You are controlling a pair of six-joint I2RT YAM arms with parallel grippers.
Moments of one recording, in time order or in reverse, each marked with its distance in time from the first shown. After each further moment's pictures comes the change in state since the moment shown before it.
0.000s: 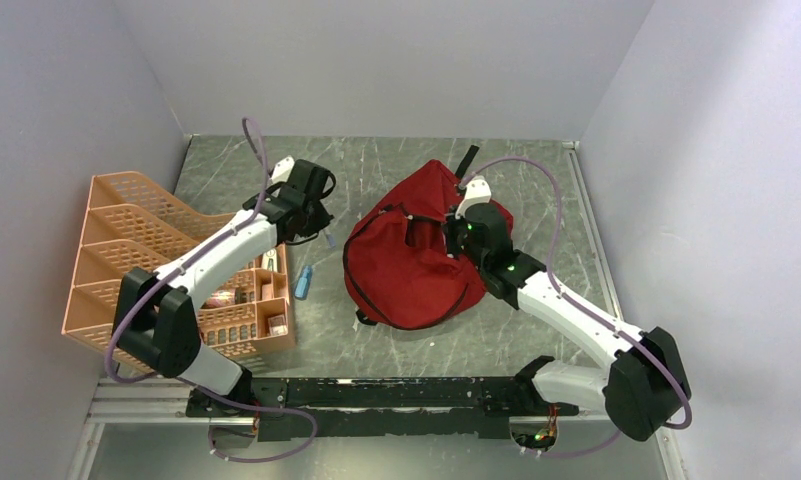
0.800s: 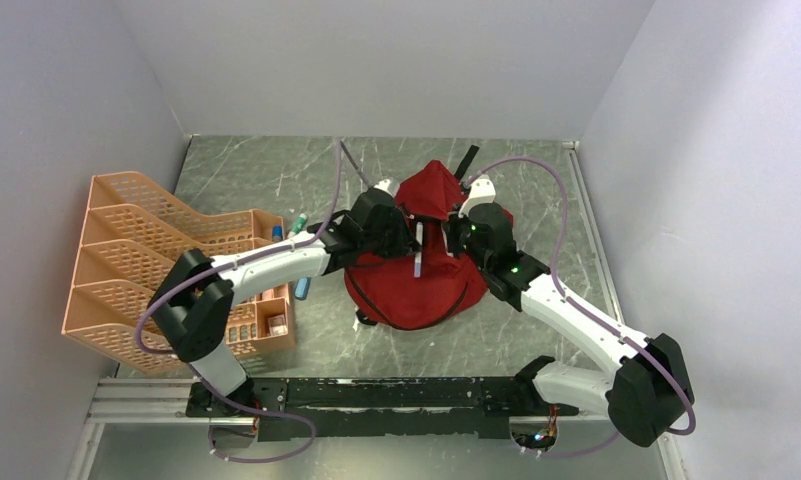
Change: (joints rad) left arm -0.332 0.122 -0.045 0.487 0.401 0.086; right arm 0.000 -0.034 0.000 0.001 0.000 0.023
